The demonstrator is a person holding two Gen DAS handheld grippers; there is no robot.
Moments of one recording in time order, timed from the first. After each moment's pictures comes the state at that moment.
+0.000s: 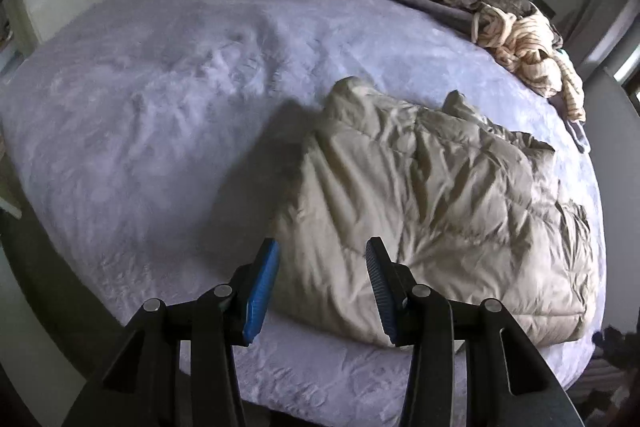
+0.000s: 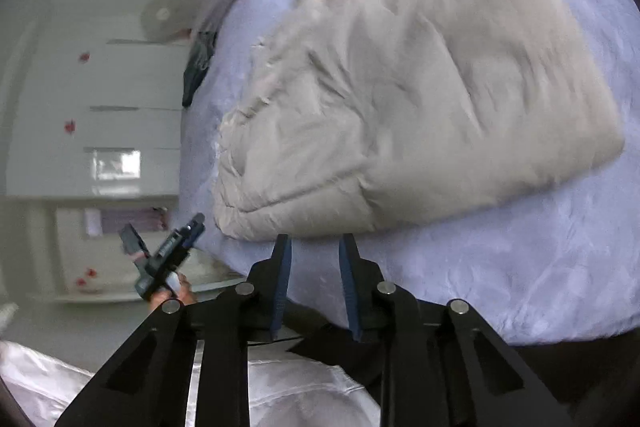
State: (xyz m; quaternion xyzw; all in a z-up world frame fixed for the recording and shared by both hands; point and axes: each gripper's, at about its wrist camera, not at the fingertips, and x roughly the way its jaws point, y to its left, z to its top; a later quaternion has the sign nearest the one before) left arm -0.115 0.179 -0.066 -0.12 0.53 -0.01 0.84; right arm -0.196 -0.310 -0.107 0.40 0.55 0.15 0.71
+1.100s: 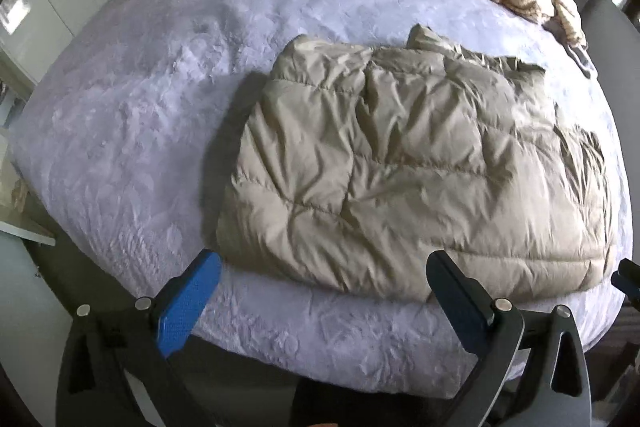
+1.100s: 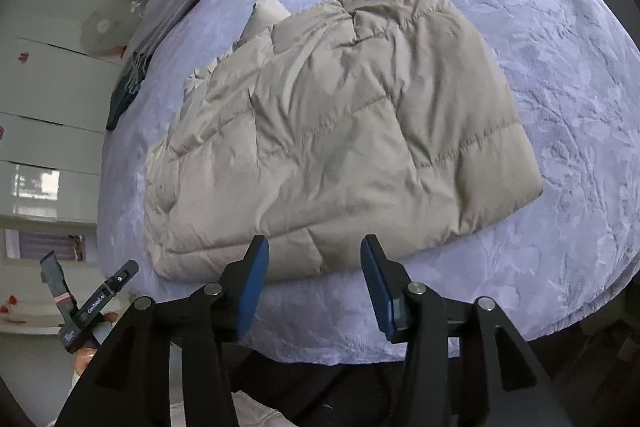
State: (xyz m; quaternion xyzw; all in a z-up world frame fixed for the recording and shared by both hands) left arm -0.140 0.103 -0.052 -0.01 0.59 0.00 0.81; right arm -0.200 -0.305 -0.092 0.32 0.57 0.01 0.76
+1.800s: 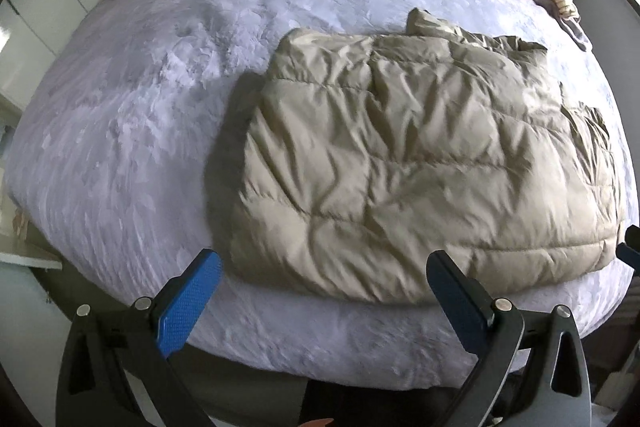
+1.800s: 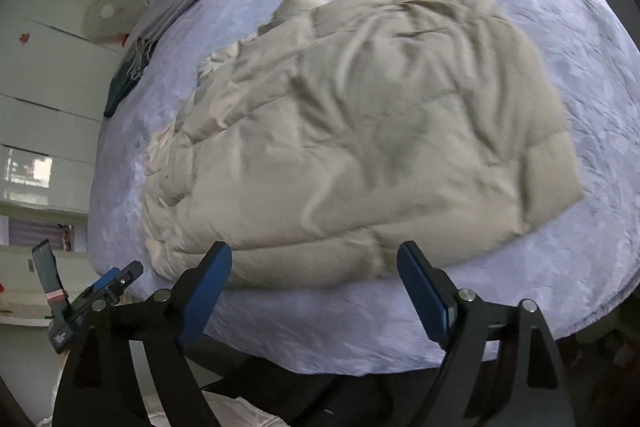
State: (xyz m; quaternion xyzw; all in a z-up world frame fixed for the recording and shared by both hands) left arm -0.110 0.124 -0.062 0.03 0.60 -0.03 0.80; right arm -0.174 -0.248 -0.092 0.28 0.57 0.01 0.77
